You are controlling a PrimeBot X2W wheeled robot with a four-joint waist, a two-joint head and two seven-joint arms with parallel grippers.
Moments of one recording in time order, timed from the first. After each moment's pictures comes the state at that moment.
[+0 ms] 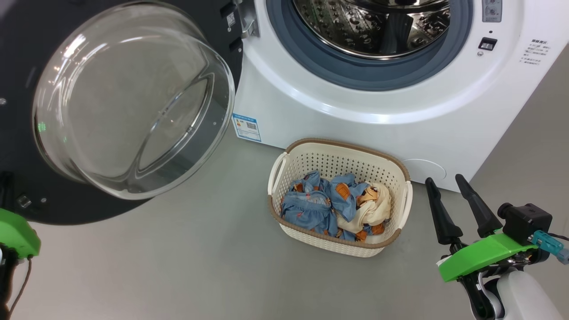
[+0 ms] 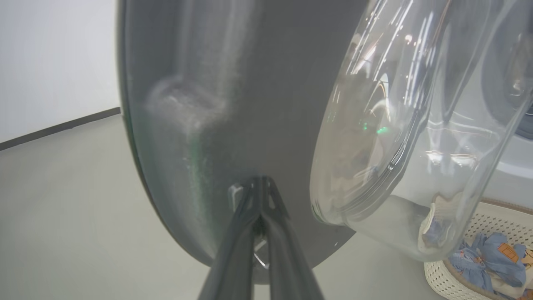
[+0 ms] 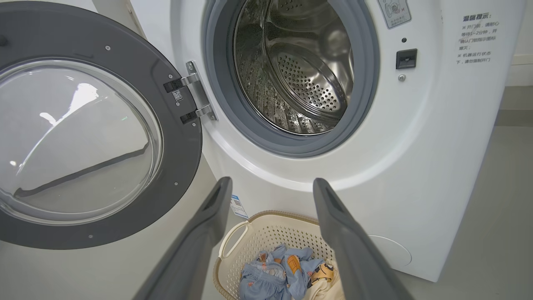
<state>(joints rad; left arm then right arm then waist) -0.65 0.45 -0.21 0.94 -0.49 -0.12 -0.22 -0.25 -0.19 0.08 0.32 0.41 0.13 -0.25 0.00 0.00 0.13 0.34</state>
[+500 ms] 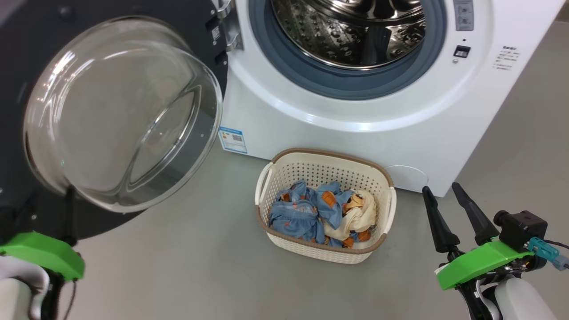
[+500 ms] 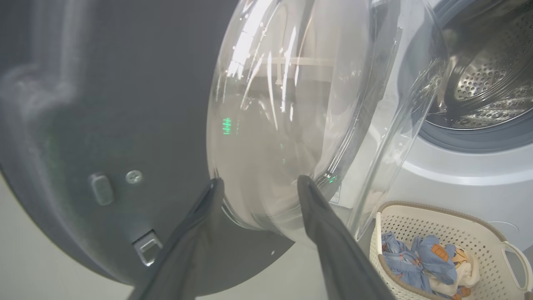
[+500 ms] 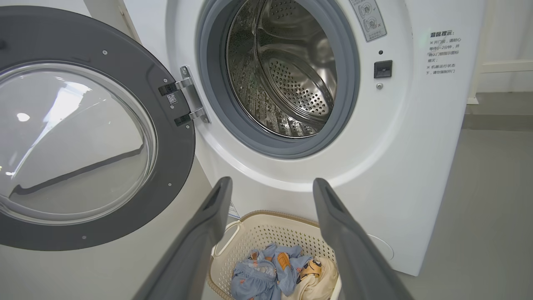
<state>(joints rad) -0.45 0.40 -0.19 0.68 -0.53 -0.08 -0.25 -0.22 -0.19 0.09 0.32 0.41 0.13 -0.25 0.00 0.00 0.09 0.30</state>
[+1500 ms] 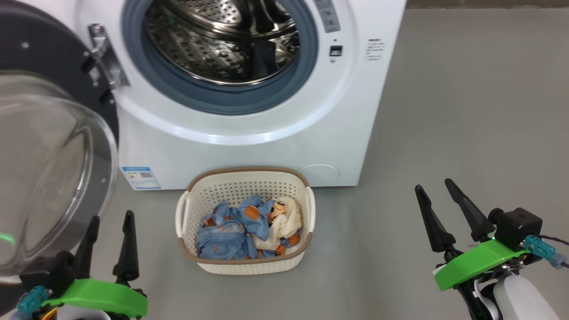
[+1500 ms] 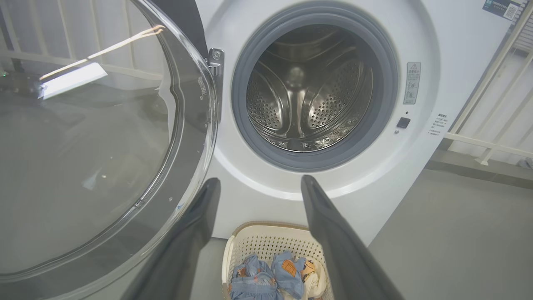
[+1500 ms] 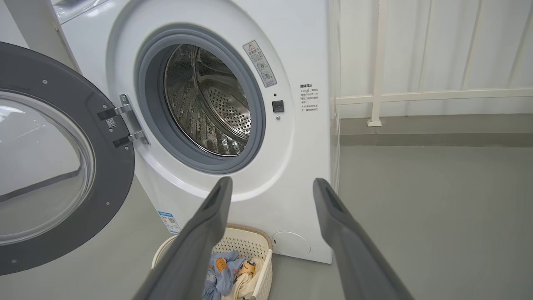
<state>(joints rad) -0.13 0.23 -0.17 0.20 -0.55 0.04 -0.25 -0.22 -0.22 0.15 0.29 0.42 0.13 -0.25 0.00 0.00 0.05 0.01</state>
